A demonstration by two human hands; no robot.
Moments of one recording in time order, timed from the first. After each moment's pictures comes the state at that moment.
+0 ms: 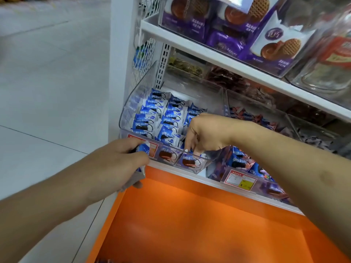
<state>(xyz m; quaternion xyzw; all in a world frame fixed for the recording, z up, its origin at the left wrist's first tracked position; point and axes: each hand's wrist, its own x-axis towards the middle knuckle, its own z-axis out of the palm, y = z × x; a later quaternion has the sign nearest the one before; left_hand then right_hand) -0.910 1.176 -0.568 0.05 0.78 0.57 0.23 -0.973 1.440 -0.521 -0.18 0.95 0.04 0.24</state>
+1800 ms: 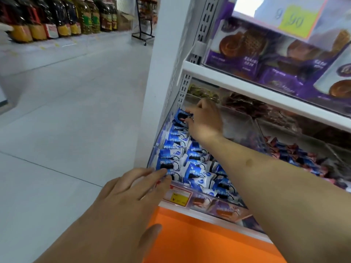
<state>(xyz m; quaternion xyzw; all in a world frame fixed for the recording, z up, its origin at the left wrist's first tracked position) -0.941 1.121 -0.603 0.35 0.91 0.17 -0.13 -1.124 1.399 -0.588 0.02 0.98 -0.04 -0.19</state>
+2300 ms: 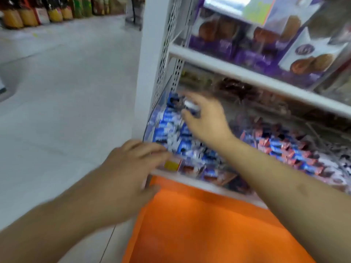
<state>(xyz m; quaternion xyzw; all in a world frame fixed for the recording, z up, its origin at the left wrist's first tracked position) -0.928 1.128 -0.568 0.37 0.90 0.24 0.02 -1.021 1.386 -0.555 -0.08 0.94 -0.21 -0.24</state>
